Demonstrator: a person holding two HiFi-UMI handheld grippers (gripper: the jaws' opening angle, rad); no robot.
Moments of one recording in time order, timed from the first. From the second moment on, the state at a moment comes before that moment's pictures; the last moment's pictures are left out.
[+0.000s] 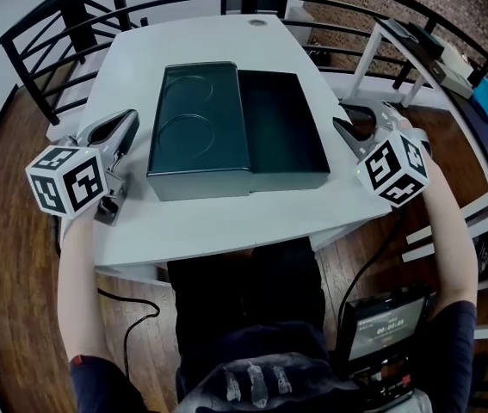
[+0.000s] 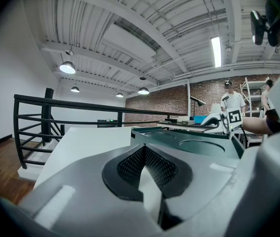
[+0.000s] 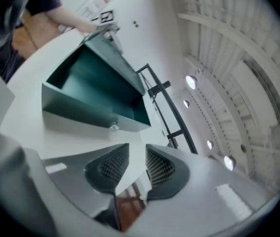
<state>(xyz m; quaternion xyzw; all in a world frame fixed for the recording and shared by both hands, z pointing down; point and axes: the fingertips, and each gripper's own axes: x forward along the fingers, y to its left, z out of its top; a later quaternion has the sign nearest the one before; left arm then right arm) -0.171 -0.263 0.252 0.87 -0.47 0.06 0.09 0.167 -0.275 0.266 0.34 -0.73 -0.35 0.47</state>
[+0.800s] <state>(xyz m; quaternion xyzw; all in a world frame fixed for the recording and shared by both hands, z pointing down) -0.172 -0.262 0.251 0.87 -0.47 0.06 0.09 0.158 -0.256 0.252 0.44 -0.86 -0.10 0.25</state>
